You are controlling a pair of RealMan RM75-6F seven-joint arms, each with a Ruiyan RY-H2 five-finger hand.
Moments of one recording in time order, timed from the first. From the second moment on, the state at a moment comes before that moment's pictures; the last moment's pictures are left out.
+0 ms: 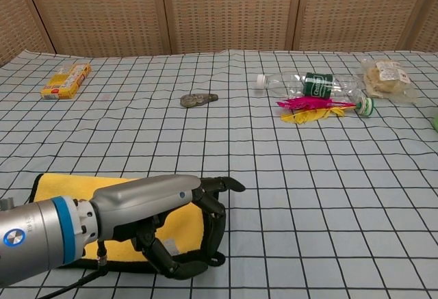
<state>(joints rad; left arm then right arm) -0.69 -1.65 0.02 -1.70 1.33 0.84 0.11 -0.02 -0.91 0.08 -1.69 -1.49 1.56 0.12</state>
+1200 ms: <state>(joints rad) -0.38 -1.26 -0.02 -1.81 1.37 1.40 0.50 -0.03 -0.91 0.06 -1.71 -1.54 1.59 0.10</state>
